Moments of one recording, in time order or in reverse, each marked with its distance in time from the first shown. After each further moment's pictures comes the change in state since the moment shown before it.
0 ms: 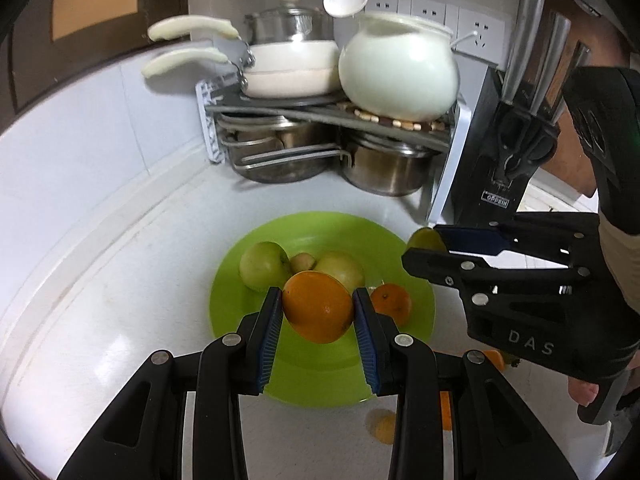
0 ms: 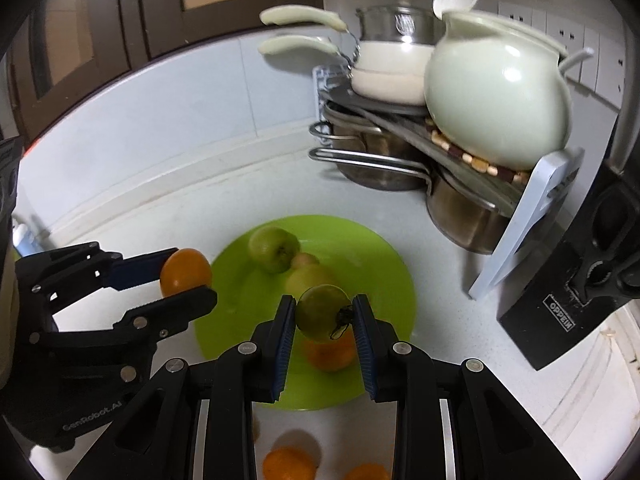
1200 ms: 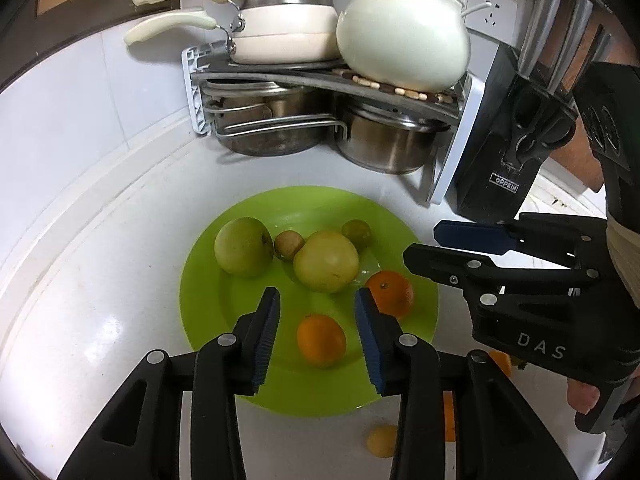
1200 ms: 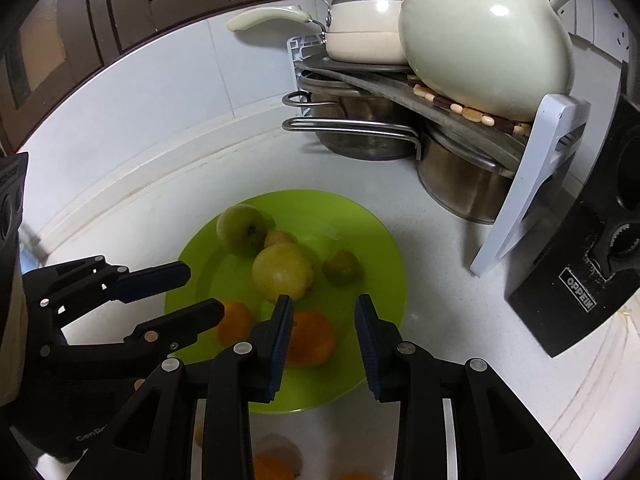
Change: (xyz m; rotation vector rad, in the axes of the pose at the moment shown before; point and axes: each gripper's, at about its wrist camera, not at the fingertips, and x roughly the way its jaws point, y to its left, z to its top) left arm 0.027 -0.004 -0.003 -0.029 0.061 -0.026; right arm 0.021 -0.019 -0.011 0.051 0.037 0.022
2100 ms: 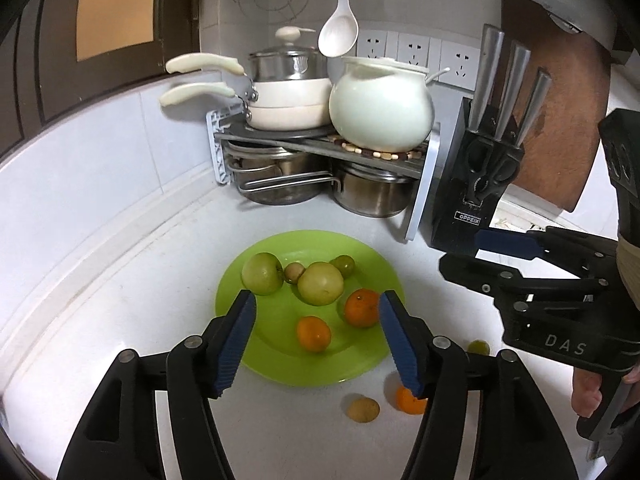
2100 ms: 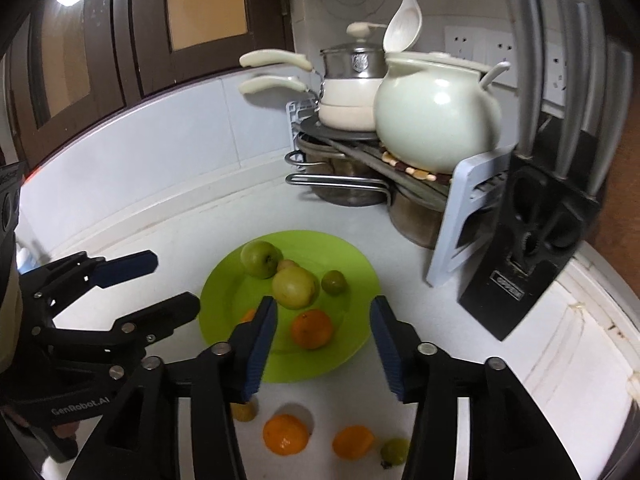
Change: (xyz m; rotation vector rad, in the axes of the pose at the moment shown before) left arm -0.087 -0.011 -0.013 0.013 -0.165 0.034; right arm -0.093 0.015 -0.021 0.017 -0.174 -0.083
